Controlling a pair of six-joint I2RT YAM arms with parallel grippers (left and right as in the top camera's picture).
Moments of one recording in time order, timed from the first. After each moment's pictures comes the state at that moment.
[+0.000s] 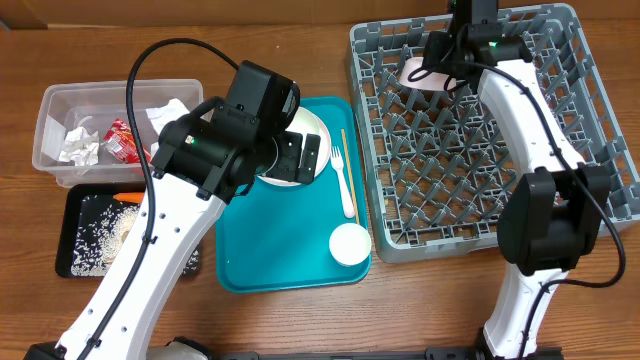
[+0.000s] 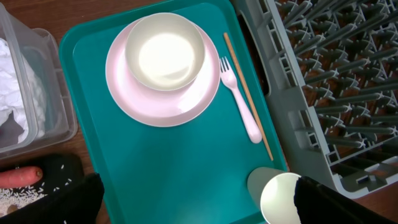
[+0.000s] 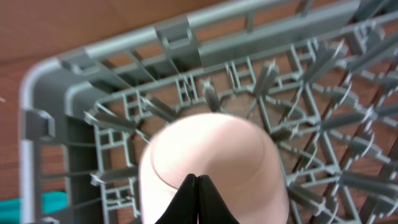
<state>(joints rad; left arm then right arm) -0.47 1.50 1.64 -1.21 -0.03 -0.26 0.10 2.11 1.89 -0.67 0.01 0.28</state>
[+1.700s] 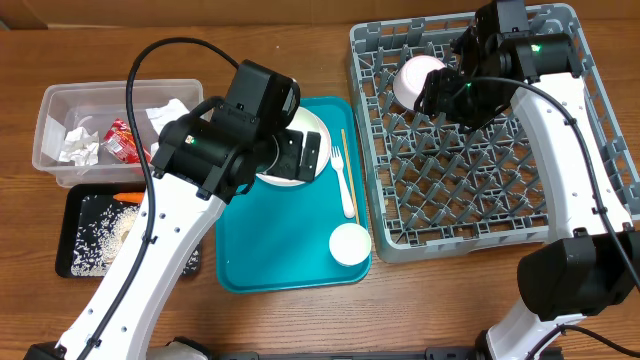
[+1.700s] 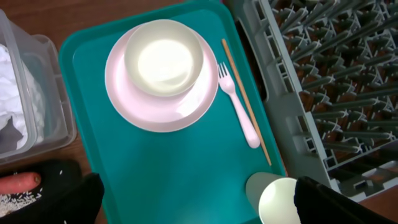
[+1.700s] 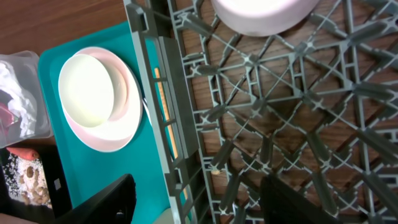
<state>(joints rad) -0.47 1.50 1.64 -1.18 -0.03 -0.26 0.11 1.86 1.90 -1.29 -0.30 0.28</state>
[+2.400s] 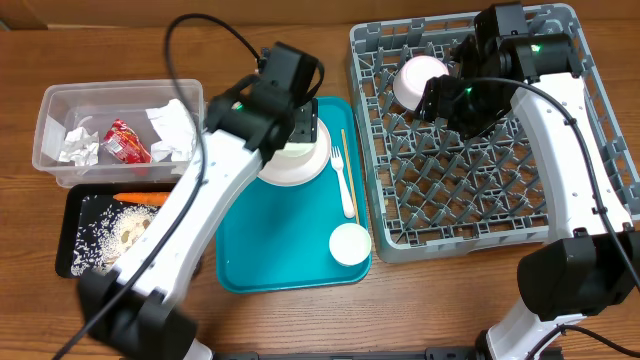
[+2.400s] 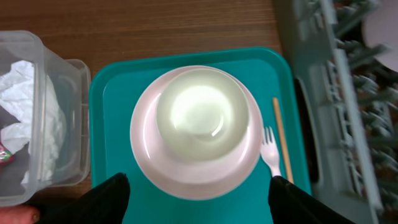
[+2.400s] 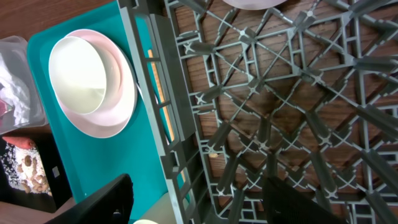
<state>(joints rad) -0.47 1.73 1.65 -0.95 -0.25 -0.39 0.11 1.86 1.90 -1.35 -0.30 0.28</state>
